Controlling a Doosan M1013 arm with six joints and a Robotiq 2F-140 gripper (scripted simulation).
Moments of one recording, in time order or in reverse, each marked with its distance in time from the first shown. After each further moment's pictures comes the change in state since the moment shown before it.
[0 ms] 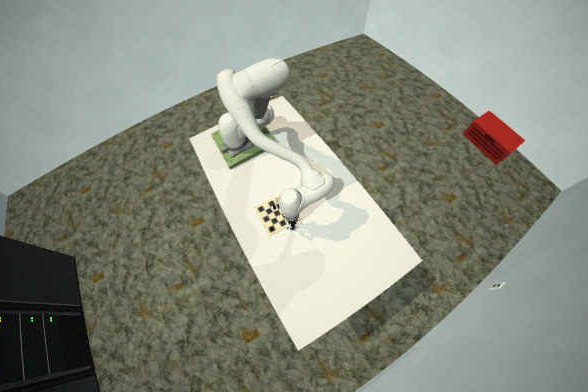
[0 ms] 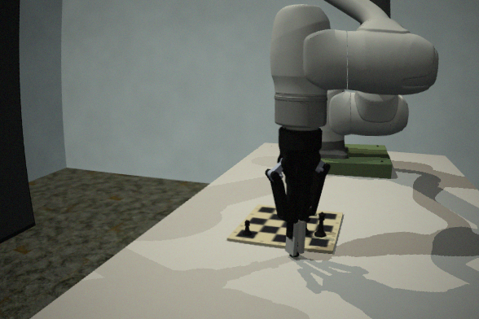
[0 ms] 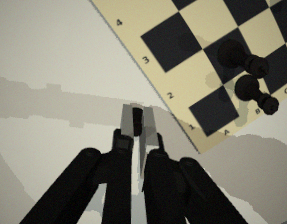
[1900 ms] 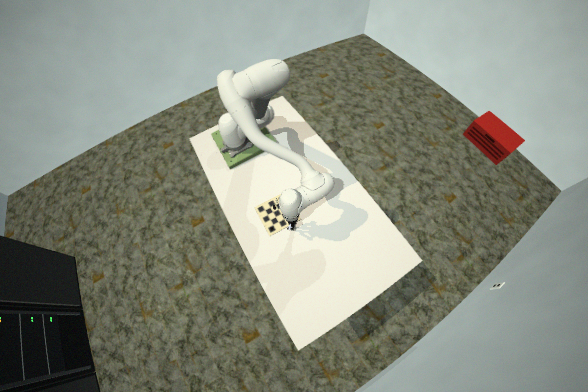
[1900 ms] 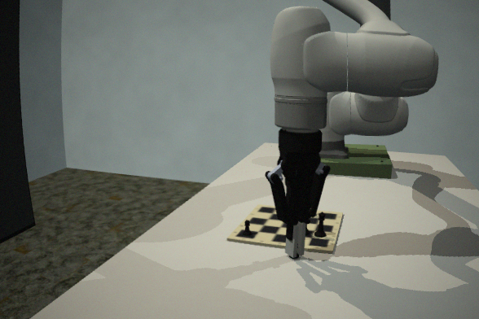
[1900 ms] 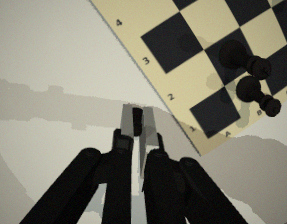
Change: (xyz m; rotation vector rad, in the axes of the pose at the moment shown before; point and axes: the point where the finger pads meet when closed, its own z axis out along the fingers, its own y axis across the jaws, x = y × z) arm 0.000 0.000 0.004 0.000 0.000 0.000
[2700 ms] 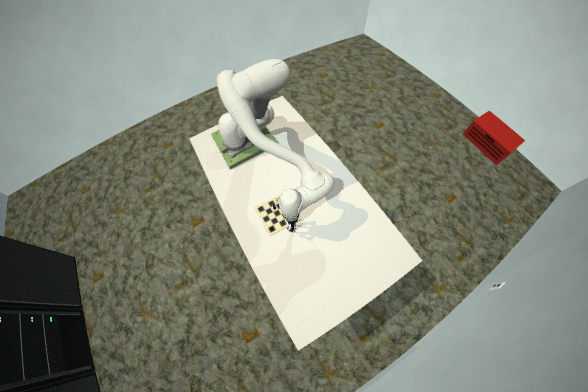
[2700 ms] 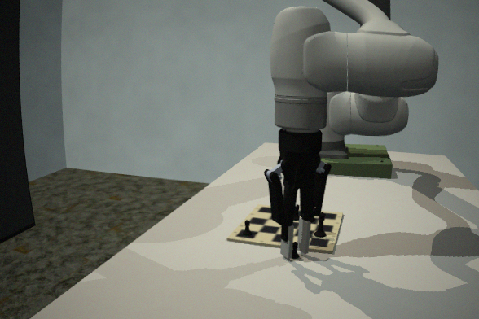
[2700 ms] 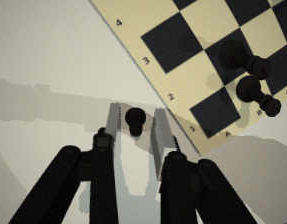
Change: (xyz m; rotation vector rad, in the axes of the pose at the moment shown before) arm 0.000 0.000 0.000 0.000 0.000 0.000
